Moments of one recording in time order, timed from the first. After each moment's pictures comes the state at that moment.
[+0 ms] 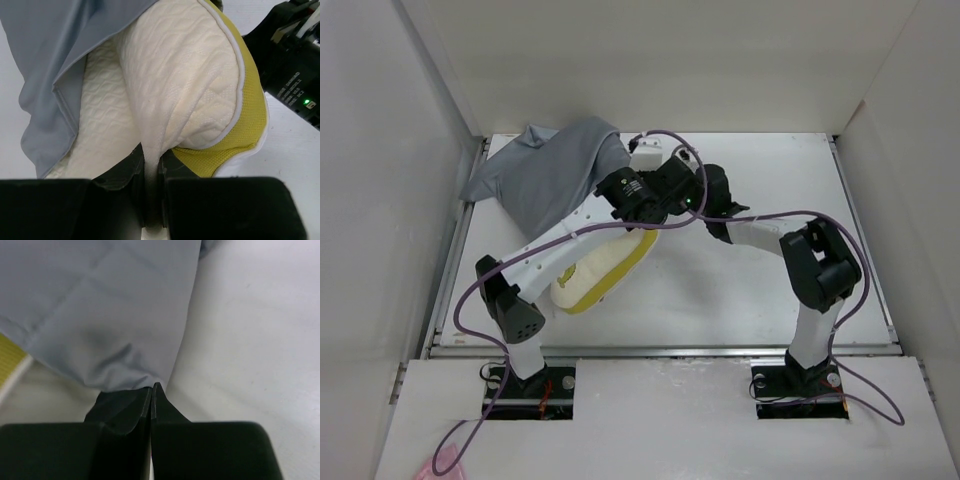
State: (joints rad) left arm -0.95 1.75 1.95 -1.29 -0.77 -0.78; right arm 0.52 1.88 1.16 0.44 -0.36 0.51
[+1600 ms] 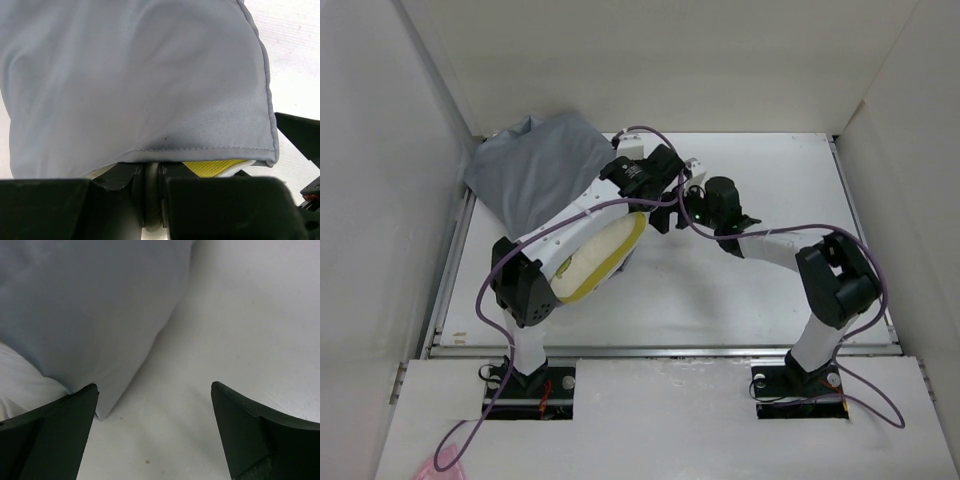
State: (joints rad) left arm -0.79 1.85 1.88 -1.17 -0.75 -0.86; right arm 0.52 1.73 0.98 0.42 -0.36 0.29
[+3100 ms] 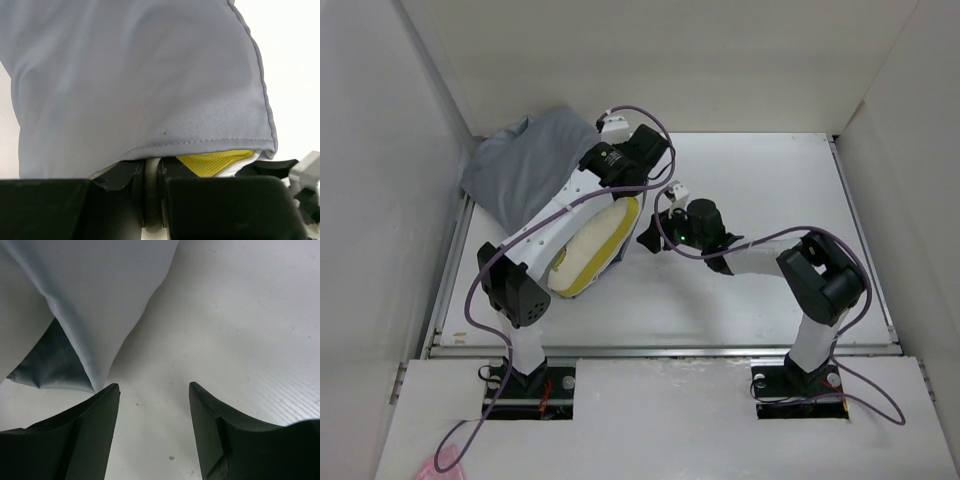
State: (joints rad) left arm -0.72 1.82 1.98 -1.20 -0.73 -0.80; right arm 0.64 1.78 0.88 0.56 -0.30 0.32
